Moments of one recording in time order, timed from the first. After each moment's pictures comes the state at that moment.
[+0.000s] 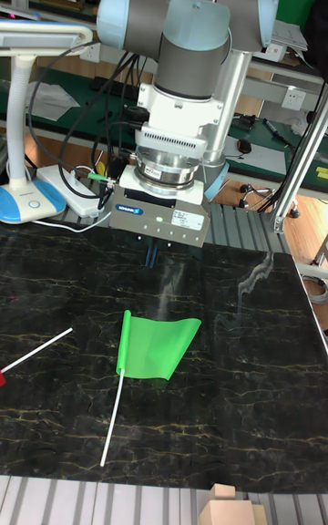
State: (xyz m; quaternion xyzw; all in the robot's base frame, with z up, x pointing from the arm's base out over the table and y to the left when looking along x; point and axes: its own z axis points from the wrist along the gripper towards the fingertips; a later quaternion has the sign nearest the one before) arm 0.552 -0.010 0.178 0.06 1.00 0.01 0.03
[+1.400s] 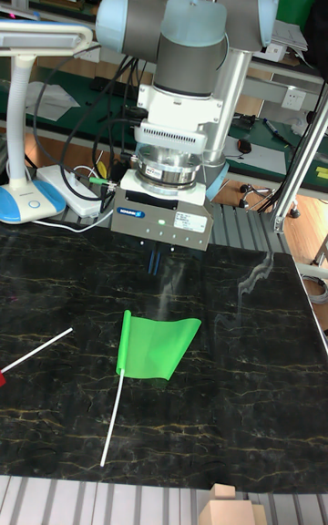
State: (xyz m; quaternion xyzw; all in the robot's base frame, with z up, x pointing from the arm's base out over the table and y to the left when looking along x) arm 0.568 -0.004 0.179 0.07 0.99 0.02 0.07
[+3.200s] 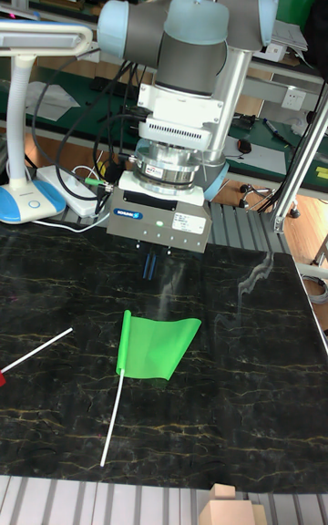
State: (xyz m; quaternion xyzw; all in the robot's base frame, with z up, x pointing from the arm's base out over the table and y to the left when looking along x) arm 0.588 -0.013 0.183 0.04 0.99 0.00 0.11
